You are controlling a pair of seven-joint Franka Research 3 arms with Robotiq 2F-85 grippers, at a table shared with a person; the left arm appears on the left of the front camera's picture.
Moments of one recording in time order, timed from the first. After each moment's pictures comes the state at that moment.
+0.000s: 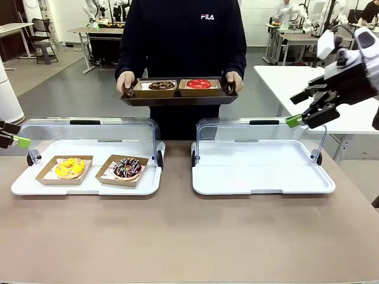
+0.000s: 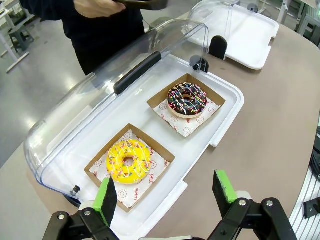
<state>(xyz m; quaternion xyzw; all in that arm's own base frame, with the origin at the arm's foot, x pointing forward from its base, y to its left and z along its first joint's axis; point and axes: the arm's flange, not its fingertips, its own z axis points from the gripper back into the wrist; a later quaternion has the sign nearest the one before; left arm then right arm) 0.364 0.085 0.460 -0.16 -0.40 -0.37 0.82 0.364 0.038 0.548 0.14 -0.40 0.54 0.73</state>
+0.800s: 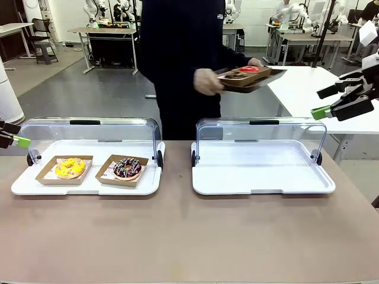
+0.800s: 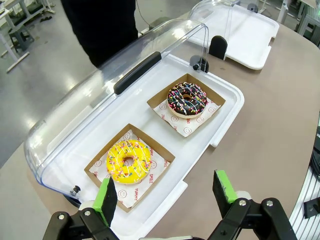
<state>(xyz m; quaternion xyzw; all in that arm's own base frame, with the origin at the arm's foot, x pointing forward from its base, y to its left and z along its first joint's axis) 0.364 0.085 0.460 -0.16 -0.40 -0.37 0.82 0.349 -0.011 0.559 0.16 -0.42 0.49 0.74</state>
